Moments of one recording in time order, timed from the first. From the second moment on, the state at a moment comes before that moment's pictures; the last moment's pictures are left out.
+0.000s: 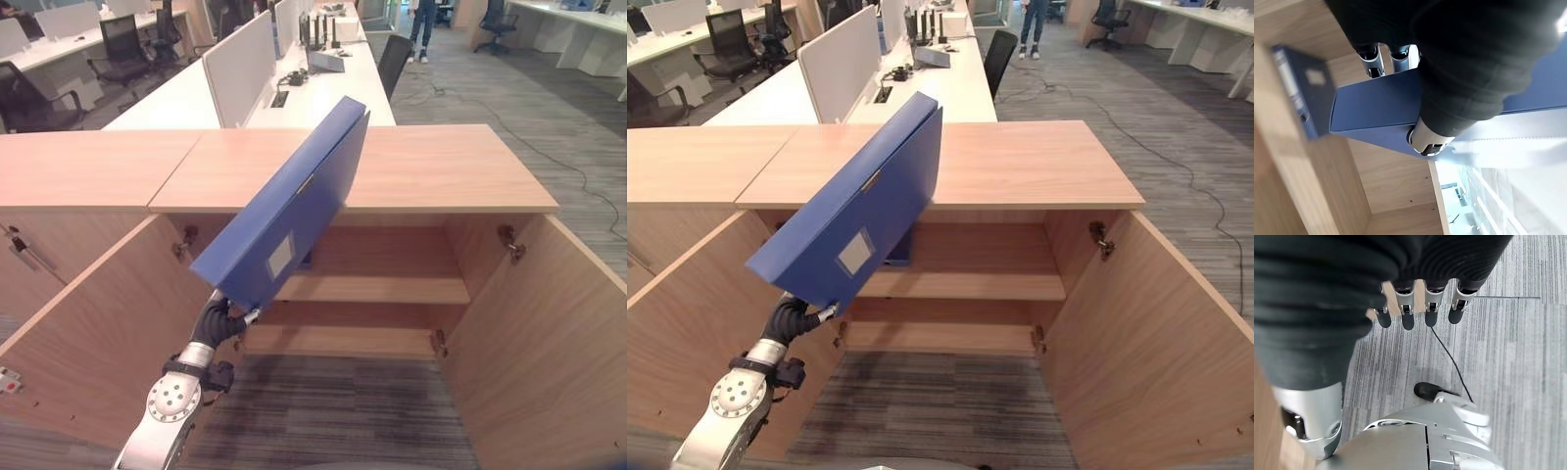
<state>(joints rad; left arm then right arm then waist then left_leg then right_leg) 0.25 0.47 -0.15 -0.18 -0.28 -0.11 0.01 0.06 -0.26 0.19 1.30 0.17 0.03 -0.06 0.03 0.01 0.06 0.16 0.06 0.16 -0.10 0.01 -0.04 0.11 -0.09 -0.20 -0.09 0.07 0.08</state>
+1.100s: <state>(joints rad) 0.31 0.47 -0.17 -0.14 -0.47 0.00 -0.04 0.05 -0.26 0.19 1.30 0.14 0.04 -0.06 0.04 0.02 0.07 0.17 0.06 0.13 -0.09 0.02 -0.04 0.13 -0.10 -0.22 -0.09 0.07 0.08</state>
